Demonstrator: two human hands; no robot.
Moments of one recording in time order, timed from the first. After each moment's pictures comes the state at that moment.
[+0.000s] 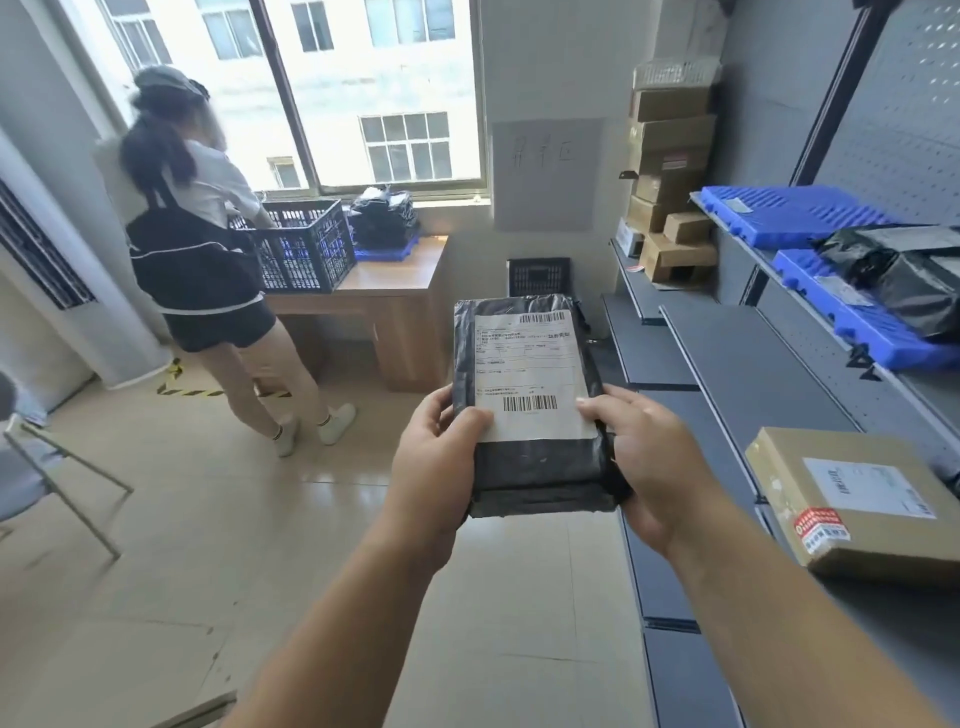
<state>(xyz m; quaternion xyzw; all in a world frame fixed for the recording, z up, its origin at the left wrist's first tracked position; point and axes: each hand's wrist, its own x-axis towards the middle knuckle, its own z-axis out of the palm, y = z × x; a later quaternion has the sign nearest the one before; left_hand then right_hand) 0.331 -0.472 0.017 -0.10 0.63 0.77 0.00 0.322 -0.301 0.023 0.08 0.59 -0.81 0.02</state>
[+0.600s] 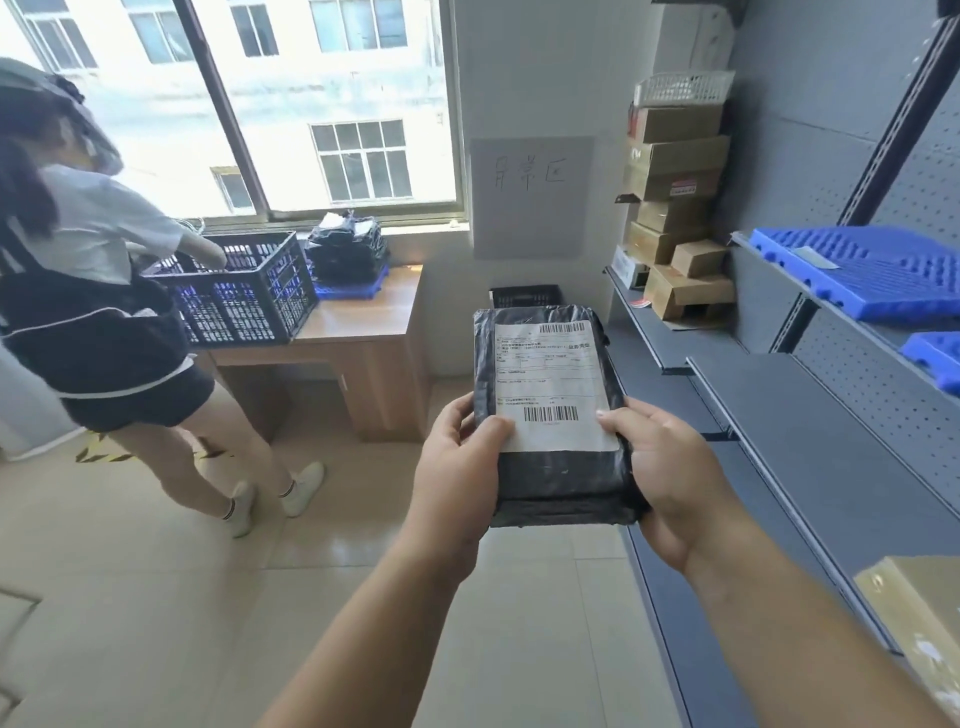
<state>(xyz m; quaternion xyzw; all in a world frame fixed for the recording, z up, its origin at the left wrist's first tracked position) 0.024 -0.528 0.004 -0.07 0.63 0.77 0.05 0.044 -0.361 0.021 0.12 0.60 -0.79 -0.02</state>
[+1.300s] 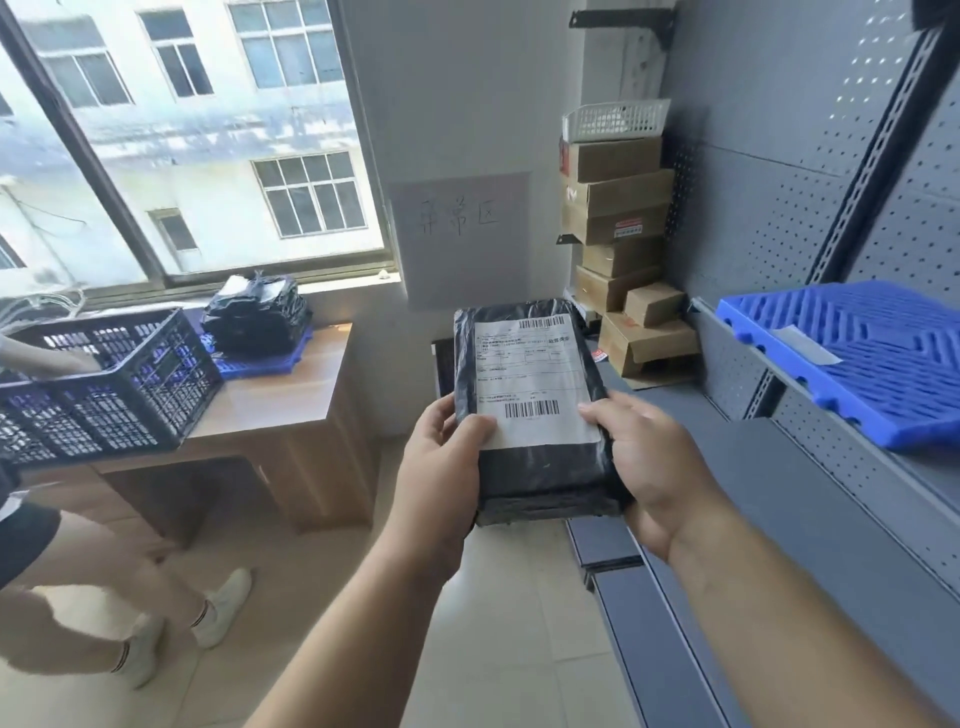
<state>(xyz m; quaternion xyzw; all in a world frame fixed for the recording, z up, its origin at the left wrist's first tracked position) -0.245 -0.378 0.028 -0.02 0.64 0.76 0.08 -0.227 -0.209 0.025 0.13 0.60 -0.79 -0.06</state>
